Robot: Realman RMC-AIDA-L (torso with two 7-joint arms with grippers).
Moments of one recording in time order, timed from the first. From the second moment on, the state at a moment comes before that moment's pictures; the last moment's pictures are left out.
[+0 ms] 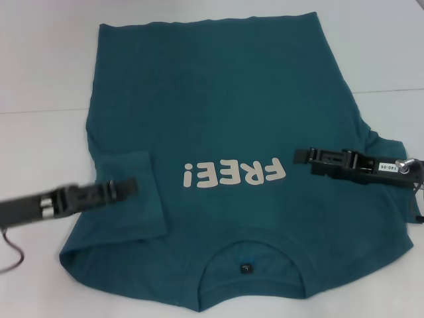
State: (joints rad) left arm -0.47 -2.08 0.65 0.83 1.94 1.68 -2.23; right arm 0.57 2.00 -0.62 -0.54 -1.98 -1.37 2.14
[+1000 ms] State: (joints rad) left arm -0.40 -2.14 0.54 0.76 1.88 1.82 -1.81; right arm 0.56 1.73 -0.62 -0.70 -2.18 -1.51 2.58
